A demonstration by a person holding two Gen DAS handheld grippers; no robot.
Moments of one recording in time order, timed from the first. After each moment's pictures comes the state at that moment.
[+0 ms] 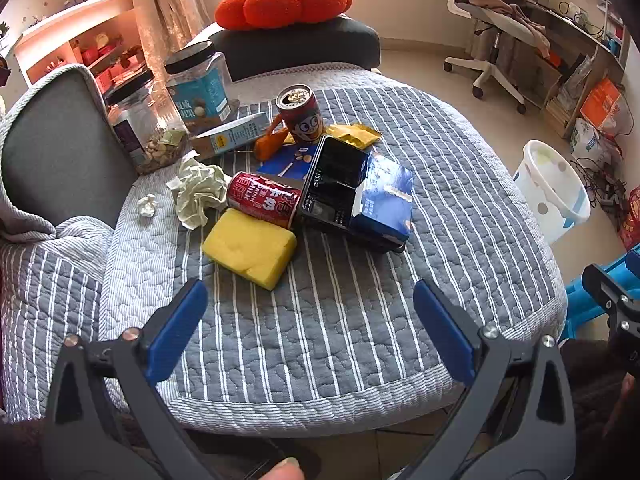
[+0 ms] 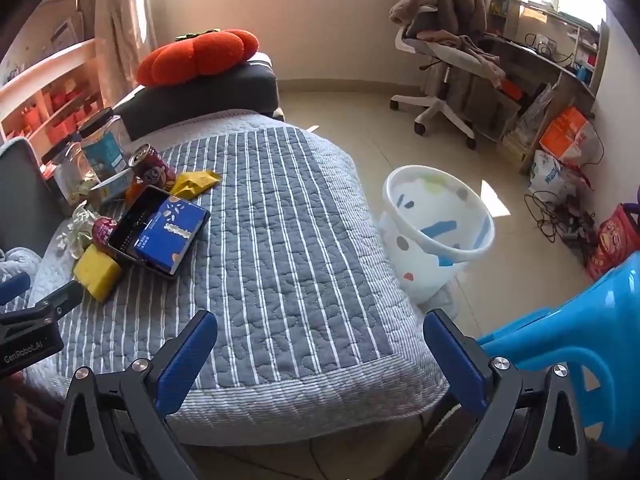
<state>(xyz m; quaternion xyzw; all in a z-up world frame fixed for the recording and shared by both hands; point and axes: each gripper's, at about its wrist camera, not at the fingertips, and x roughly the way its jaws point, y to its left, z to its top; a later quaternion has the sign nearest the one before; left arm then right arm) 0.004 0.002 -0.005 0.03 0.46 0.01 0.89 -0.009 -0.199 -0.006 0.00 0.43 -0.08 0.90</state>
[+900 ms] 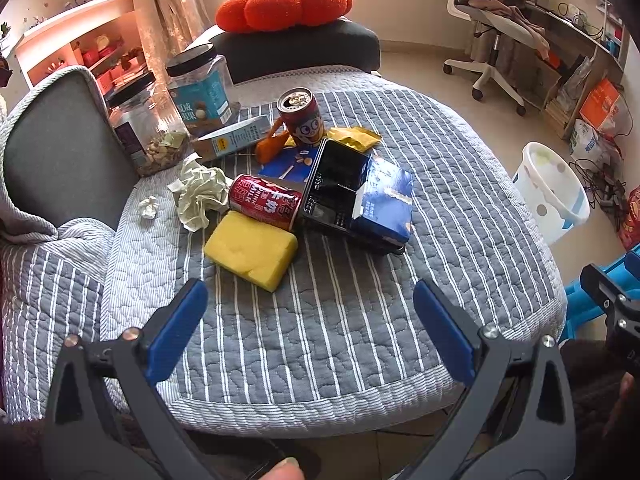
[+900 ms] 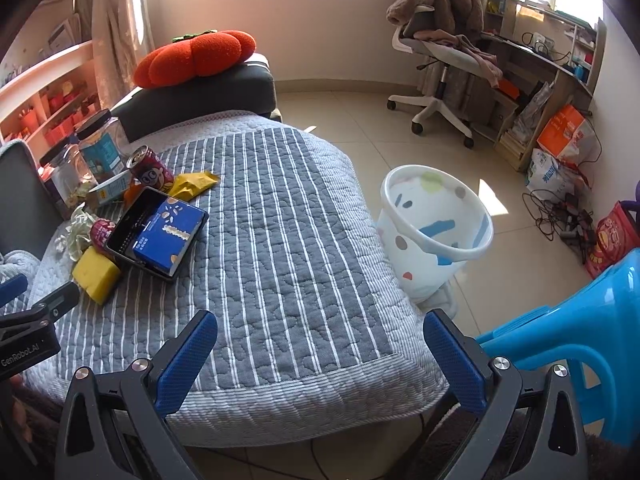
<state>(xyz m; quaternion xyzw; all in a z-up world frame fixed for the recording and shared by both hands) 0.004 0.002 -0.002 0.03 0.45 0.01 0.89 -0.010 -0.199 -0.006 0.00 0.42 -0.08 0.90</state>
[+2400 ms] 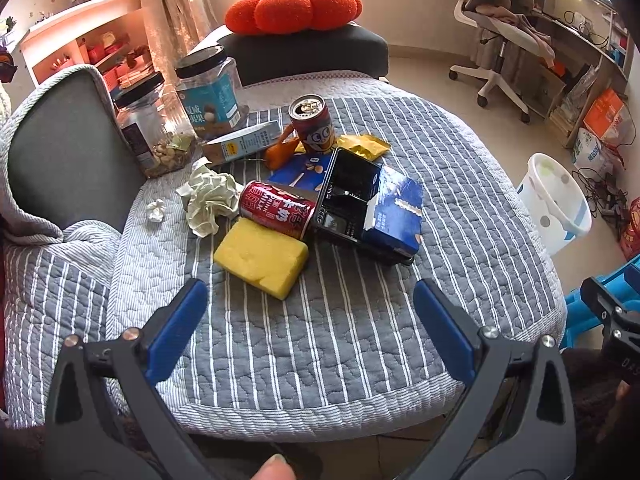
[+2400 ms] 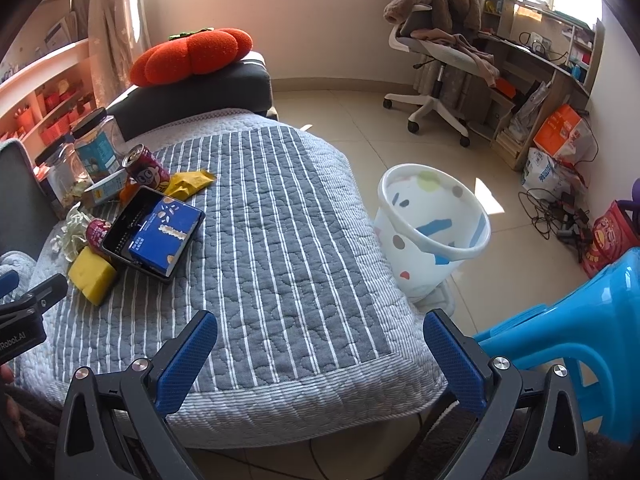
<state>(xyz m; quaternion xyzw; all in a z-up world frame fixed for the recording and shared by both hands) 0.011 0.013 0.004 0.02 0.45 0.01 0.89 -0.006 -0.198 -0.004 0.00 0.43 -0.09 0.90</state>
